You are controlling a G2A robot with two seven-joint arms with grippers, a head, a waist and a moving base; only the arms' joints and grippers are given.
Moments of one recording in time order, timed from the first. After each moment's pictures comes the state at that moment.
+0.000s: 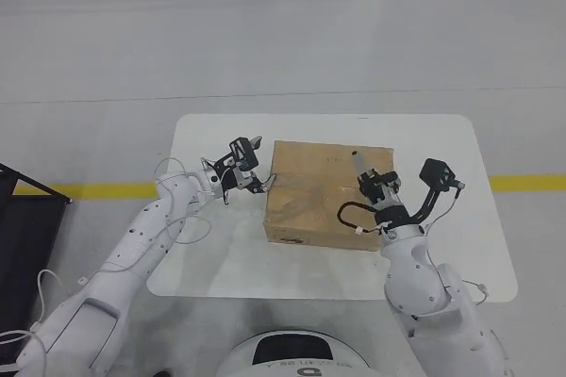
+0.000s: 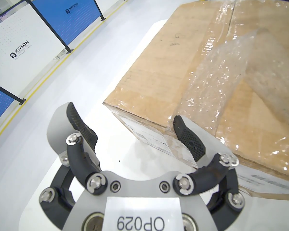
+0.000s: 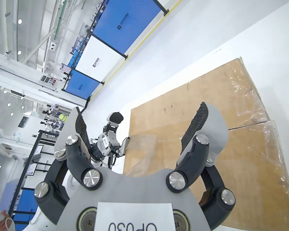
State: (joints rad) left arm 0.94 -1.22 -0.94 -1.03 1.62 -0.62 0.43; right arm -1.72 -1.20 1.23 -2.21 -0.53 0.45 0.01
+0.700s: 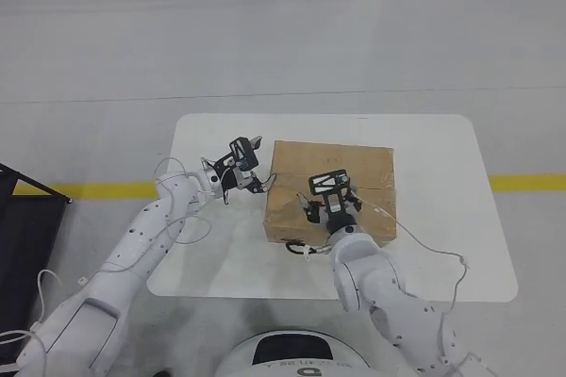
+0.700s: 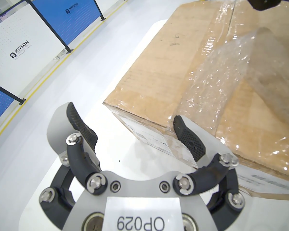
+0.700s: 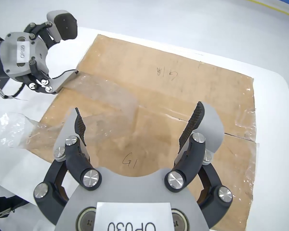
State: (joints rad) left arm 0.94 -1.22 -0.94 -1.03 1.62 -0.62 0.43; right arm -1.48 -1.21 0.90 -2.04 -1.54 0.50 0.71
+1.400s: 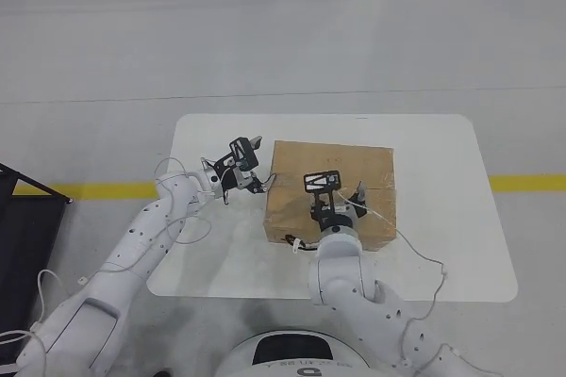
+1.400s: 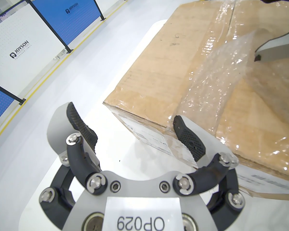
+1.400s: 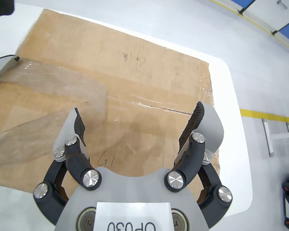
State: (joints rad) left arm 0.94 -1.22 -0.94 -1.03 1.62 -0.62 0.43; right arm -1.40 -1.31 0.81 -1.94 -1.95 0.69 1.04
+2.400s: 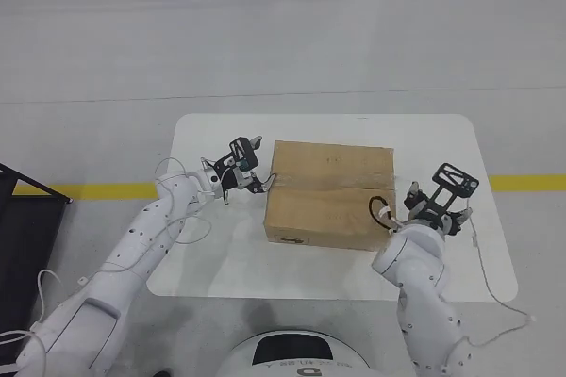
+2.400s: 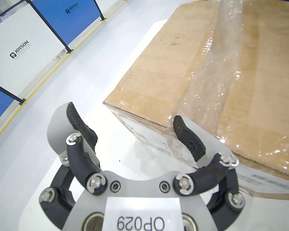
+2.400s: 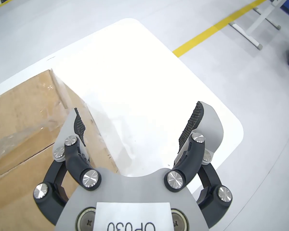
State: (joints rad) left arm 0.94 -1.22 -0.94 -1.03 1.62 -0.62 0.43; right arm -1.67 -1.44 1.36 -2.10 -1.88 0.91 0.91
